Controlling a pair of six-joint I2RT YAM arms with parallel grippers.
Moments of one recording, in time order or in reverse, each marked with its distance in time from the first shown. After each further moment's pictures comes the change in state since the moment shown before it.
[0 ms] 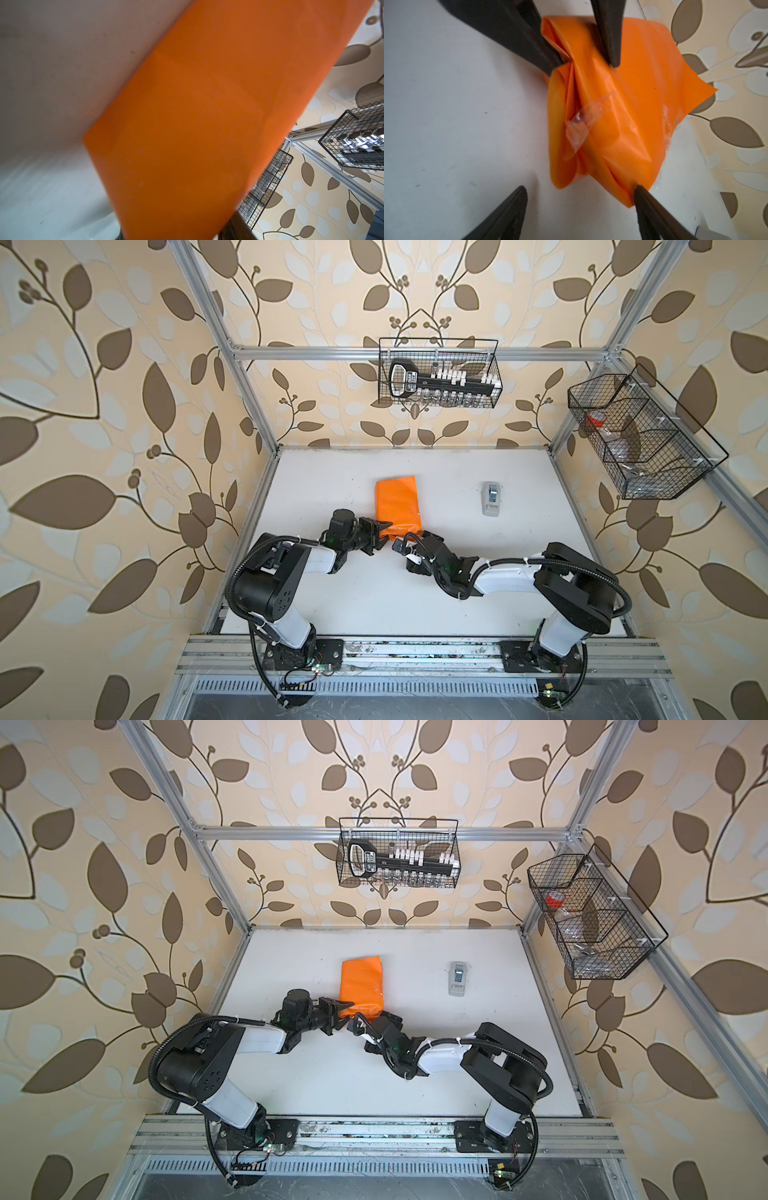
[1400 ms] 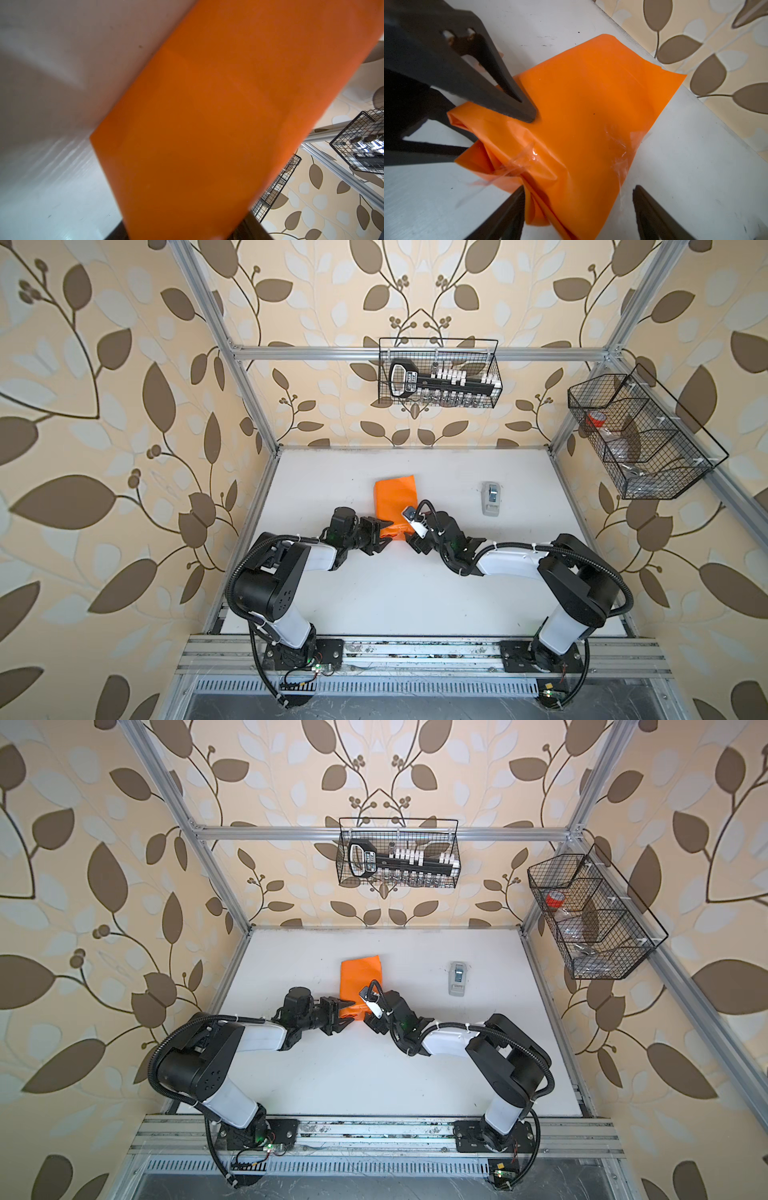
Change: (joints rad) left arm -0.002 0.001 0.040 -0.092 0.032 0.027; right arm -0.142 -0.002 0.096 0.010 -0.207 0.244
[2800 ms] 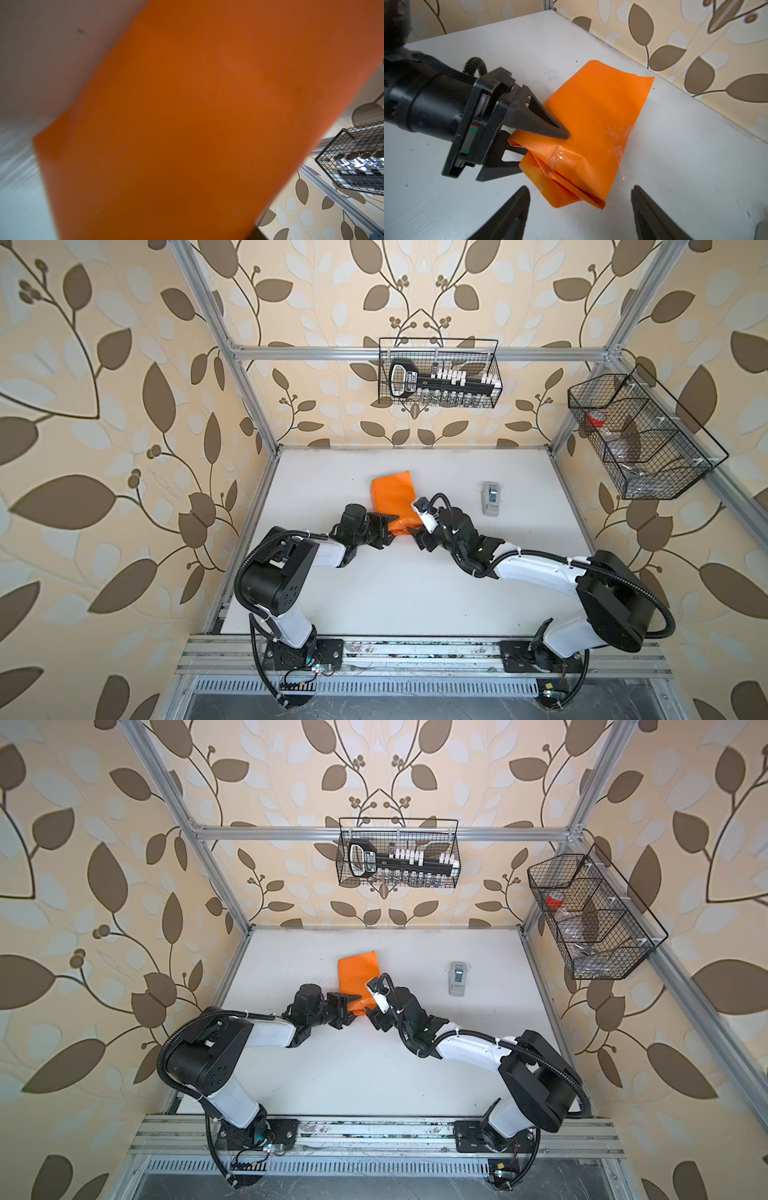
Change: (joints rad) left arm -0.074 0.055 0.058 0.061 -0.154 -0.136; right arm -0.004 -0.178 -0.008 -0.108 -0.061 0.152
